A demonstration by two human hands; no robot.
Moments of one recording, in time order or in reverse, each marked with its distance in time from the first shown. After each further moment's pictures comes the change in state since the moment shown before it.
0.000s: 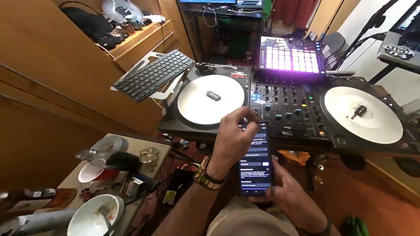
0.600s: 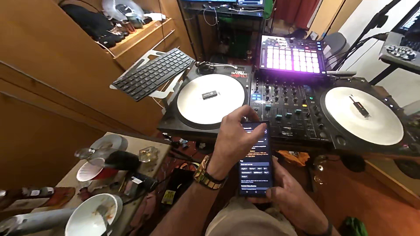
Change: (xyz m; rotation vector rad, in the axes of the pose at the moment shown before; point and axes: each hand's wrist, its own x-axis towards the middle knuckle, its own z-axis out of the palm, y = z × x) left_hand 0.001 0.002 0.003 0.010 -0.006 -0.032; right_hand 0.000 -0.001 0.000 -0.005 -0.005 0.004
